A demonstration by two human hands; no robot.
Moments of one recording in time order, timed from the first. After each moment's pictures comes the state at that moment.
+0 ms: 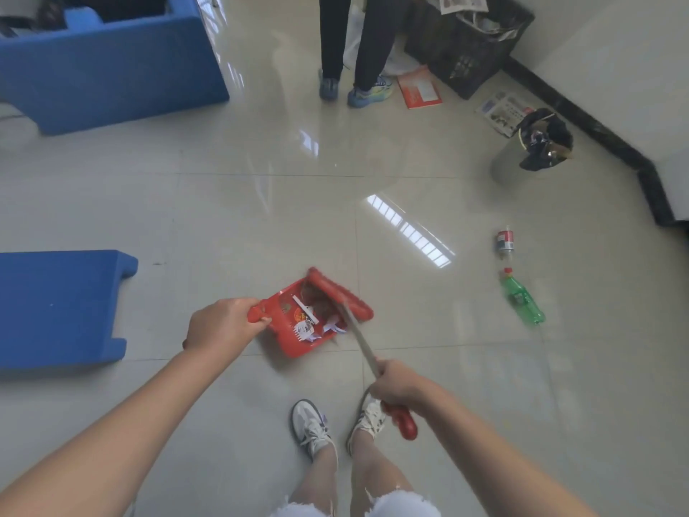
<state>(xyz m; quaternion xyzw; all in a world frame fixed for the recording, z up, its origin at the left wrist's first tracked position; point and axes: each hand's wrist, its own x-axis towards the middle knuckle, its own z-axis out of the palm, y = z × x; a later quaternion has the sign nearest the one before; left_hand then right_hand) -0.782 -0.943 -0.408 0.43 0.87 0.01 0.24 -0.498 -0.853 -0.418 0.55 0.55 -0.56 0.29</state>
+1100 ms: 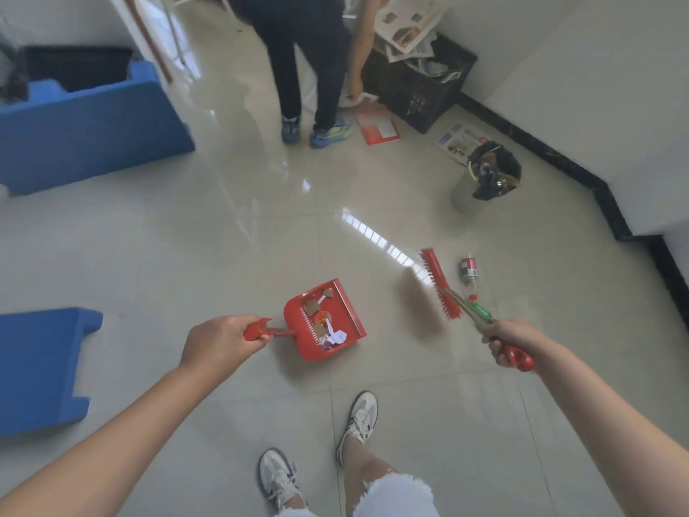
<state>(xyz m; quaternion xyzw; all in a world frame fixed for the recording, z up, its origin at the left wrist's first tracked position) -0.699 -0.814 -0.356 0.49 0.85 0.04 0.20 -0.289 -0.587 -0.344 0.75 0.31 -0.59 0.02</state>
